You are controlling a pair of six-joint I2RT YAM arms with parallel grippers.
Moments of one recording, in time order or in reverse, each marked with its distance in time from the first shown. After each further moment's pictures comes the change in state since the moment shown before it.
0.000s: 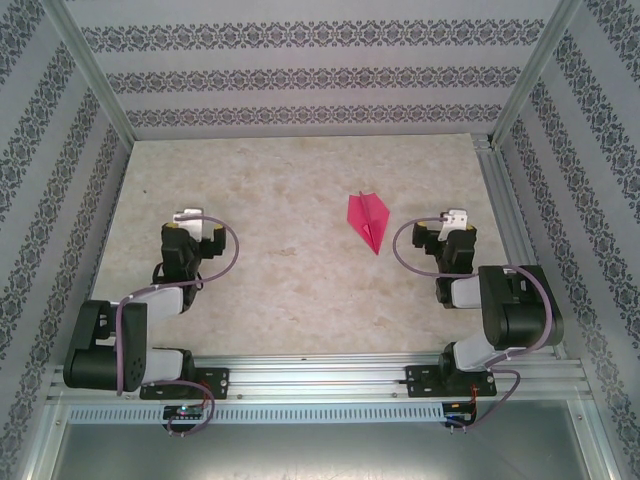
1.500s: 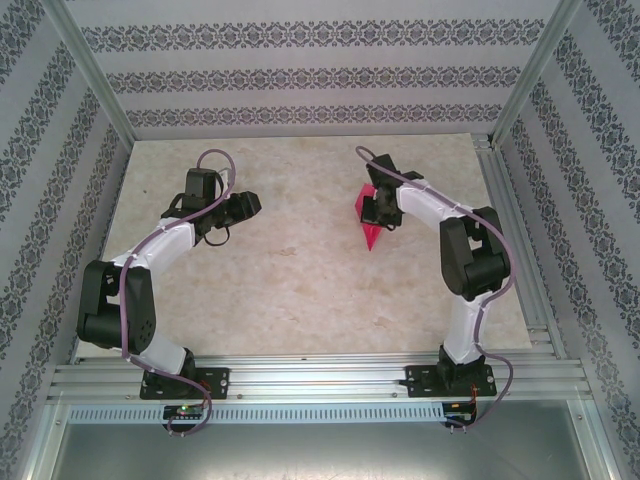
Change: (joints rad) left arm -0.142 0.234 0.678 -0.852 0.471 -0.581; right arm 0.334 0.438 1.133 -1.627 -0.136 0.424
